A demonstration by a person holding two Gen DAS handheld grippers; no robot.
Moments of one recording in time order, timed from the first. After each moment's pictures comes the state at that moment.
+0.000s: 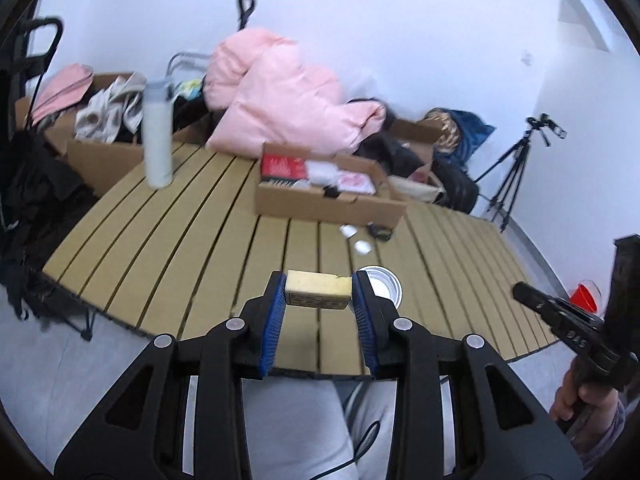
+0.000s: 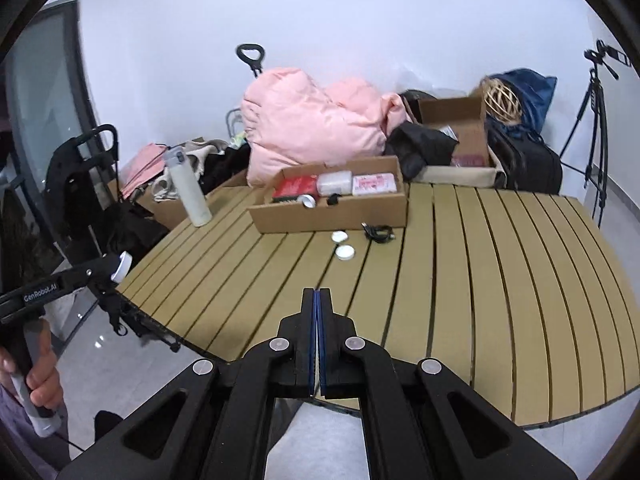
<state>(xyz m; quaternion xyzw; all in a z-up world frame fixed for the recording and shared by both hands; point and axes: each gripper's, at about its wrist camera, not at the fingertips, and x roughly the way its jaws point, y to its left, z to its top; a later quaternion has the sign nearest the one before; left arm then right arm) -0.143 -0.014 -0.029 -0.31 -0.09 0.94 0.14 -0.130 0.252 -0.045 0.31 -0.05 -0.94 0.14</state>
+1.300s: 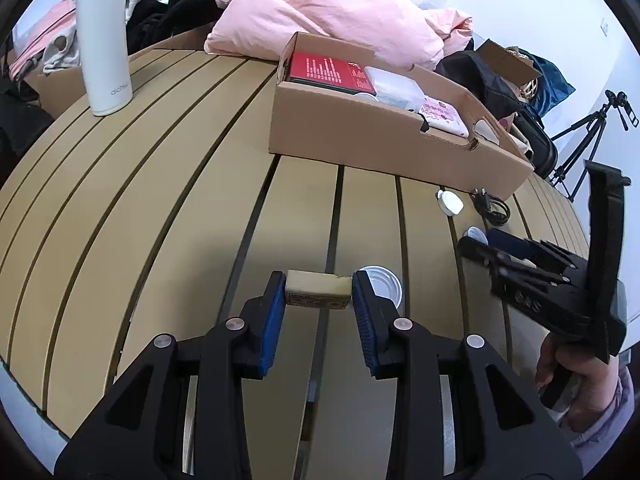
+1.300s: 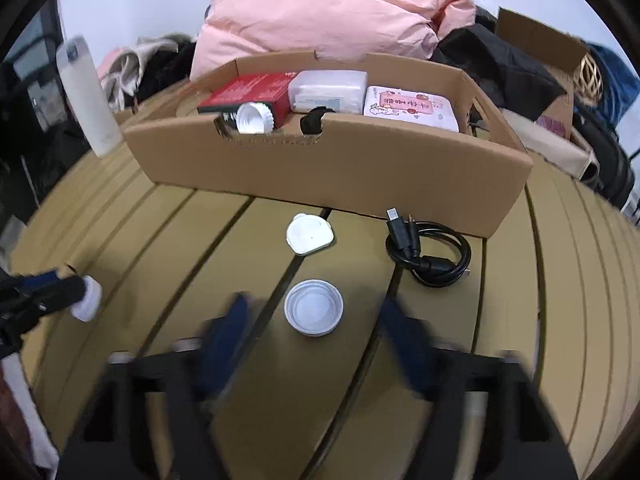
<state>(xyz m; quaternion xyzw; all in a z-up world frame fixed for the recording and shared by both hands) -0.348 0.004 -0.181 -0.45 -0.09 0.88 0.08 -0.402 0.195 -0.204 0.44 0.06 -0.88 0.14</state>
